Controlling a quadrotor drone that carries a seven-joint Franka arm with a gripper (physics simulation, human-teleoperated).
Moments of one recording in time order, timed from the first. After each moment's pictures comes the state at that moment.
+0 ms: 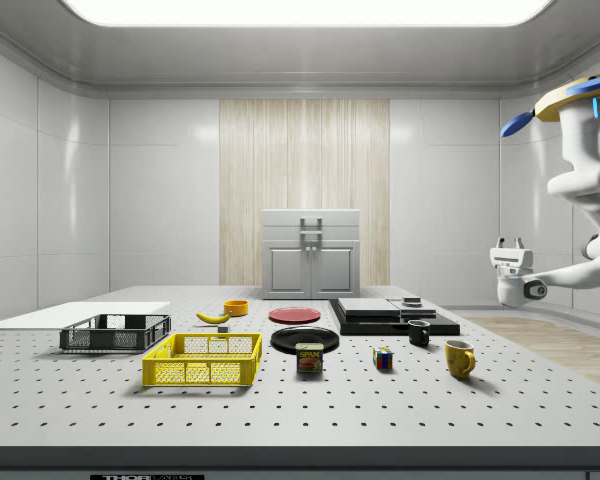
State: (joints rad) arm -0.01 -0.71 0.00 -2.06 0.00 1.37 0.78
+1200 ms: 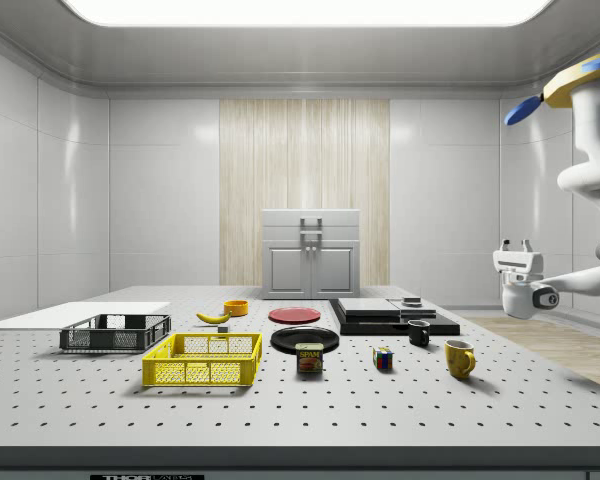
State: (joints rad) arm -0.01 -0.71 0.01 -2.05 0.00 1.37 0.78
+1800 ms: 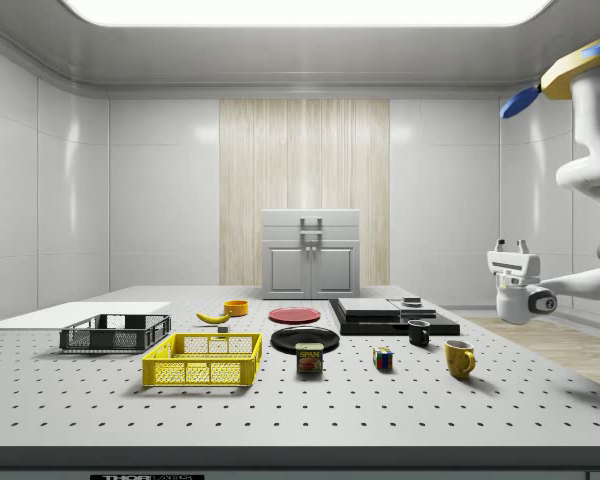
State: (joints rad) arm -0.01 -0.72 0.02 -2.05 -0.02 1.38 0.78
